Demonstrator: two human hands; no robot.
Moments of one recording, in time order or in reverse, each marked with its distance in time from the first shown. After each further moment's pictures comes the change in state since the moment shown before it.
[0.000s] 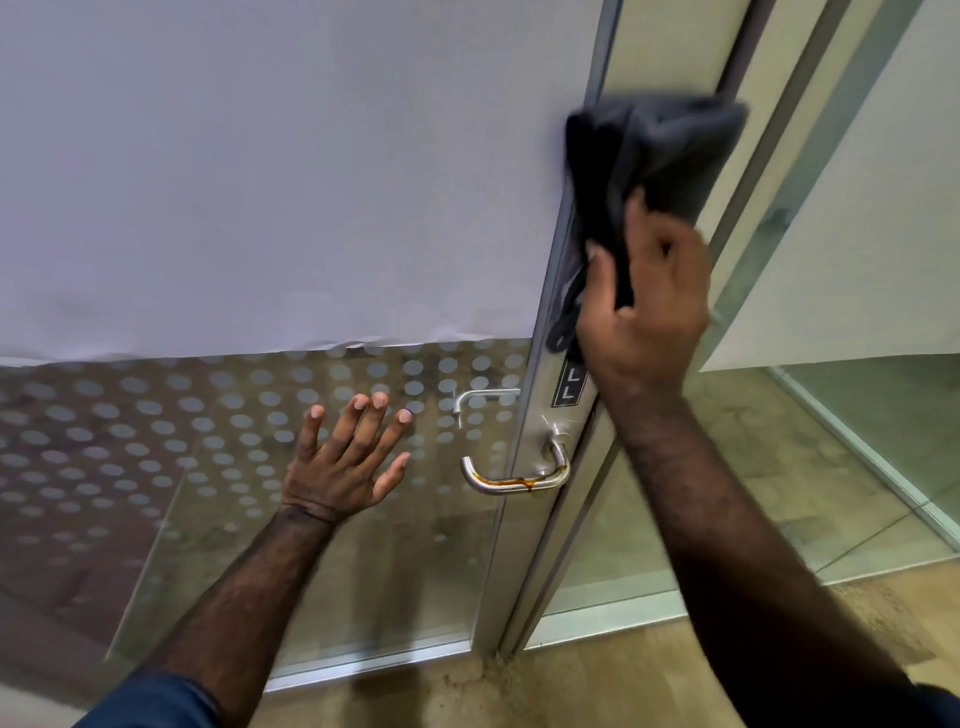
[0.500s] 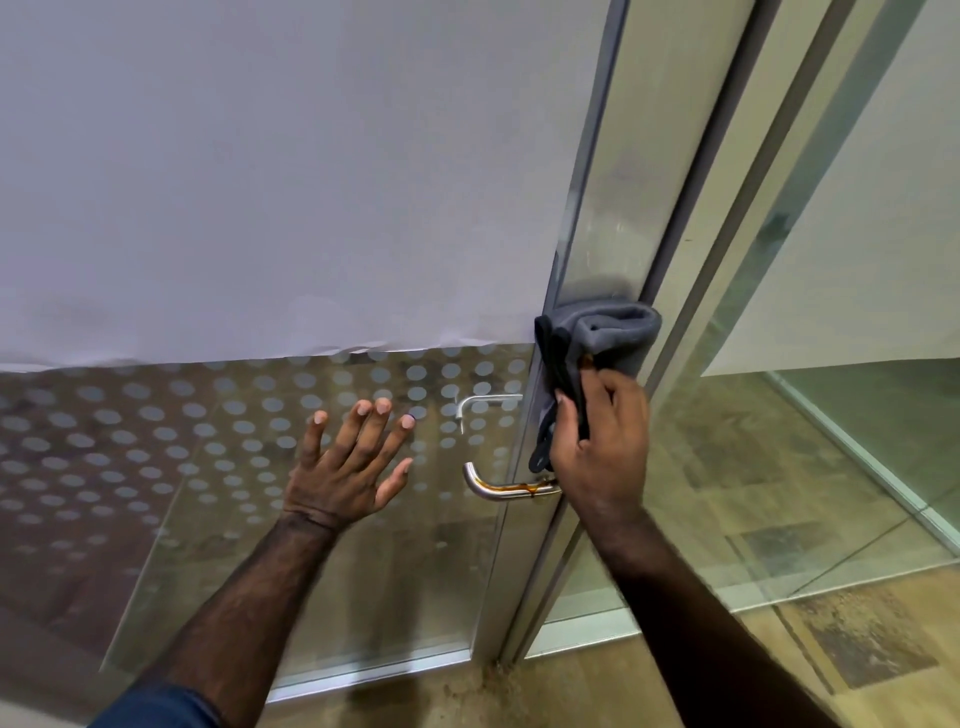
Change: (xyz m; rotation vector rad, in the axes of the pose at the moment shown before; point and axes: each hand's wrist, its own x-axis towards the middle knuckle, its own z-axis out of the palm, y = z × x) left_hand 0.004 0.000 -0.003 -0.002 0.012 0.010; right_hand -0.123 0.002 -0.031 -0.084 -0.322 0.132
